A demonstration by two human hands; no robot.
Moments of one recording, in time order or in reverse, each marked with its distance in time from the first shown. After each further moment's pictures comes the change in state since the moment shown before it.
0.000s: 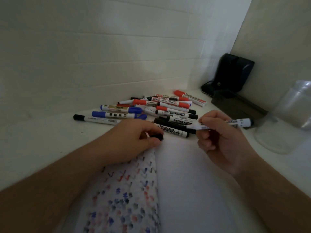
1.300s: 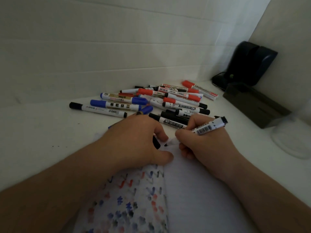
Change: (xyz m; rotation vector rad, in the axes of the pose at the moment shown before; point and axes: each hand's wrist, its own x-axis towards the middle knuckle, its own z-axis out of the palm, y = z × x) left_hand 0.008 0.003 0.011 0.218 -0.044 -0.167; right_hand 0.010 0.021 0.044 -0.647 0.051 0.068
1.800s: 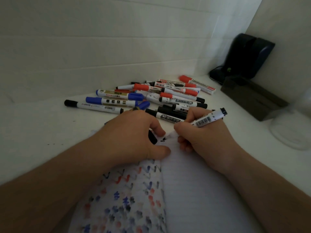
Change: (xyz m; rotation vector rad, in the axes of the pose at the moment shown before) left_hand -0.001 0.003 -0.002 0.006 -0.023 -0.017; right_hand 0.000 0.002 -0.004 0.005 0.001 -0.007
